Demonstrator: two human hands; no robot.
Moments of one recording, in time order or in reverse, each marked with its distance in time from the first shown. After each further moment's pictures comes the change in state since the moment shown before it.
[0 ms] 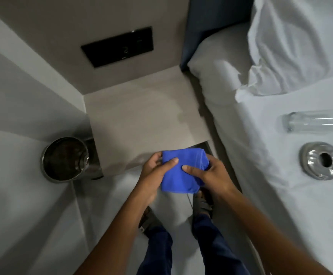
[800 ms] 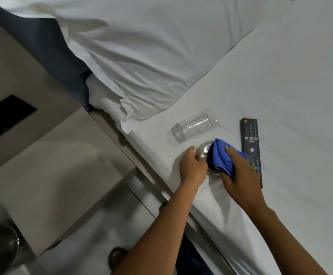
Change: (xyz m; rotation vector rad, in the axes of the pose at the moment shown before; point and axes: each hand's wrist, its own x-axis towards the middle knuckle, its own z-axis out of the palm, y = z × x) left_hand 0.016 -0.033 0.359 0.729 -0.219 0.112; right_hand -0.060 0.033 -0.285 -0.615 0.673 -0.248
